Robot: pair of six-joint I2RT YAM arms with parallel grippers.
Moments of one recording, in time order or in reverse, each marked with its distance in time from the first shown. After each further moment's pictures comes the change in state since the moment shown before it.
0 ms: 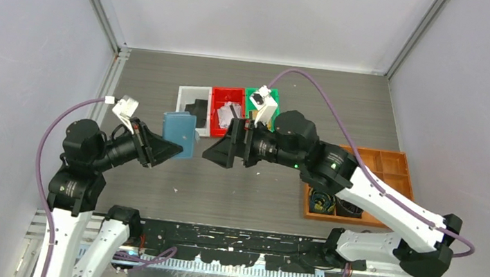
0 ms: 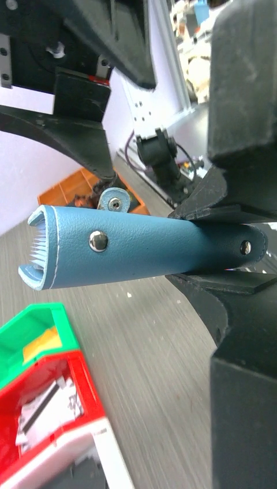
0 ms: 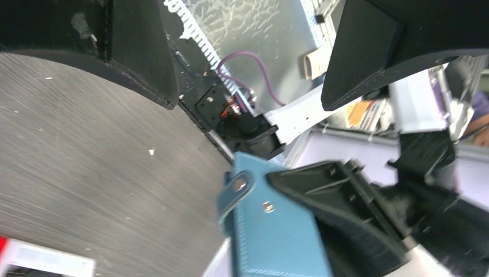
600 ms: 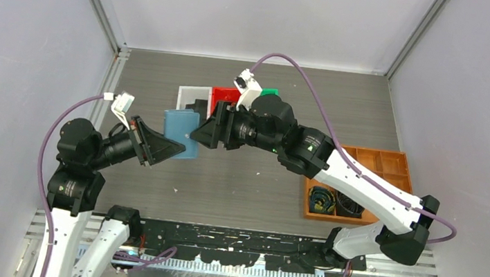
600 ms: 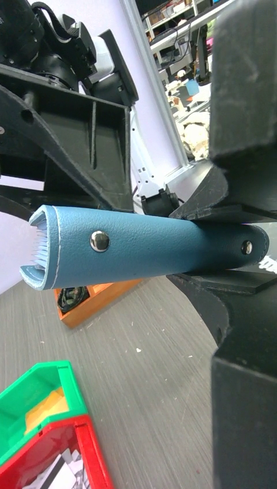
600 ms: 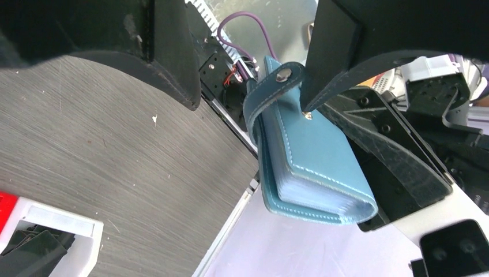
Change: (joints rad) left arm 0.000 0.017 0.017 0.136 0.124 -0.242; right arm 0.007 0.146 0.140 0.037 0.027 -0.012
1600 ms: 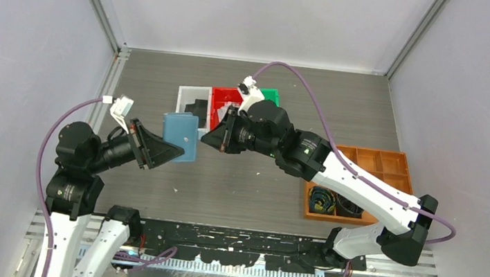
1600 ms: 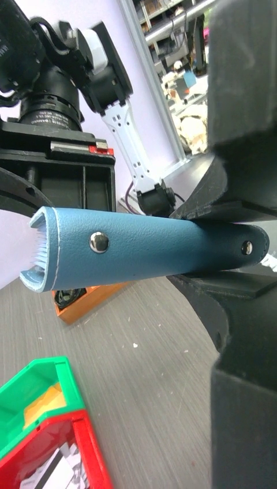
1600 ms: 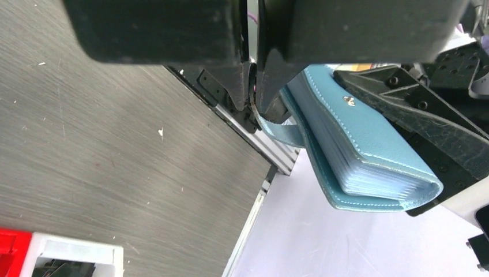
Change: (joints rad) left arm 0.004 -0.023 -0.002 -0.027 0.011 0.011; right arm 0.005 0.005 -0.039 -0.014 0.079 0.092
